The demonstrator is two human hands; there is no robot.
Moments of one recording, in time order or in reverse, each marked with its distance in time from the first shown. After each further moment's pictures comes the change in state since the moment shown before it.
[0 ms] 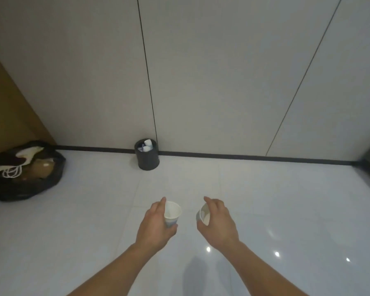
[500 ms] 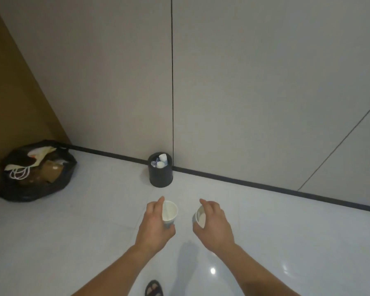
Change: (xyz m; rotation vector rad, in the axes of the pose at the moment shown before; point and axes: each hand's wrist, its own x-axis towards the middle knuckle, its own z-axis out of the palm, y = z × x) left_hand 0.240 -0.016 -0.032 -0.099 0.141 -0.123; right_hand 0.268 -0.054 0.021 -0.033 -0.111 -0.167
